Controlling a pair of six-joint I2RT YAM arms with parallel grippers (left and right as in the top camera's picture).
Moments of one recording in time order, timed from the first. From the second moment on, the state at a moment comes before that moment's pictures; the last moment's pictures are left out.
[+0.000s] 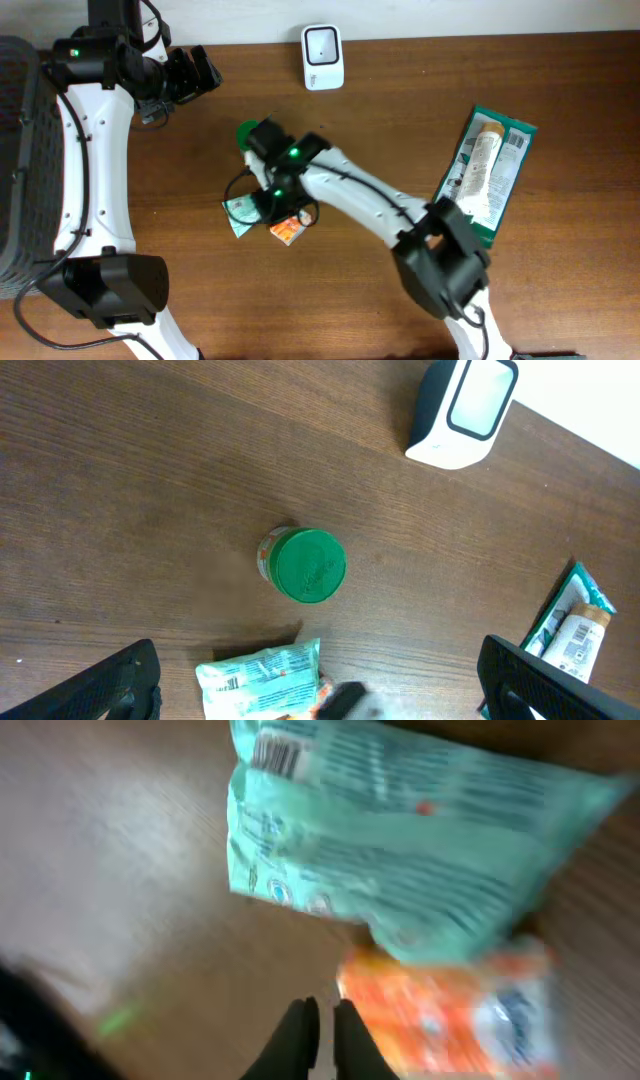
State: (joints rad) left arm 0.04 1.95 2.17 -1.30 0.27 -0.35; right arm 0.77 2.20 1.81 -0.96 -0.34 0.23
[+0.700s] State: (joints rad) left arm 0.04 1.95 2.17 -1.30 0.27 -0.35; right arm 0.64 2.24 1.81 -1.13 -0.11 0.16
